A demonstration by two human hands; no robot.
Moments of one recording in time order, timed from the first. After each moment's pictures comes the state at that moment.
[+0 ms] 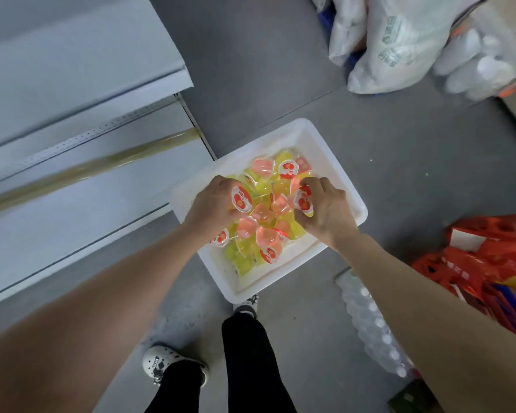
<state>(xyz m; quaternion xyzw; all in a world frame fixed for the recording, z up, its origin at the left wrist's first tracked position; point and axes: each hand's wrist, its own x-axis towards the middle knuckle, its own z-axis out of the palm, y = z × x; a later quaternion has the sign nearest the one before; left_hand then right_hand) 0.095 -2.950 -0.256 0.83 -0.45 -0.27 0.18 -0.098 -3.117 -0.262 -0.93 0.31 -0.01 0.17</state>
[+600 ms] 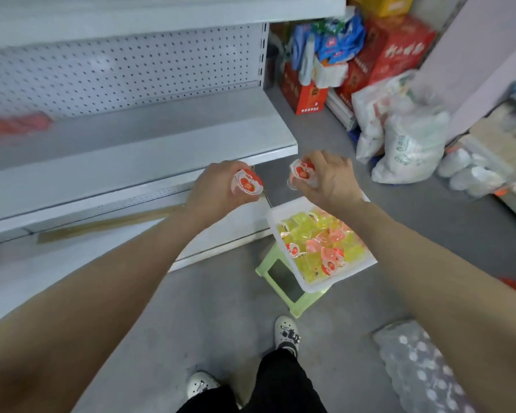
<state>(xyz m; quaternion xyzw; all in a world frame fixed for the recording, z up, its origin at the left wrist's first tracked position) 0.152 -2.687 -0.006 0.85 -0.43 -0.07 0.30 0.019 -2.905 -0.022 -0.96 0.16 -0.23 0.06</state>
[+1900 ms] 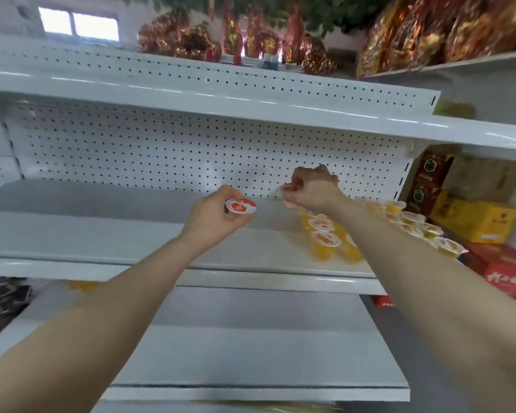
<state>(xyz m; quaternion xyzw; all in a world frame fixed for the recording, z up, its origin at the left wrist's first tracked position) 0.454 -2.572 0.227 0.85 -0.26 0.17 0.43 0.434 -2.804 0.292 -0.97 0.05 -0.21 0.08</state>
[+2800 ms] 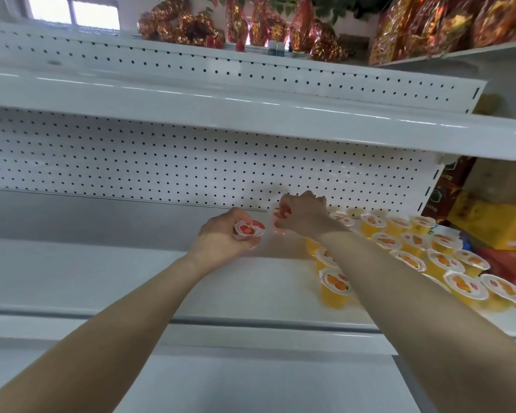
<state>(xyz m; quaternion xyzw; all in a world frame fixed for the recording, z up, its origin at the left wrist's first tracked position) 0.537 -2.632 0.200 0.89 -0.22 0.09 0.39 0.537 -2.846 0.241 -0.99 0.01 -0.13 0.04</state>
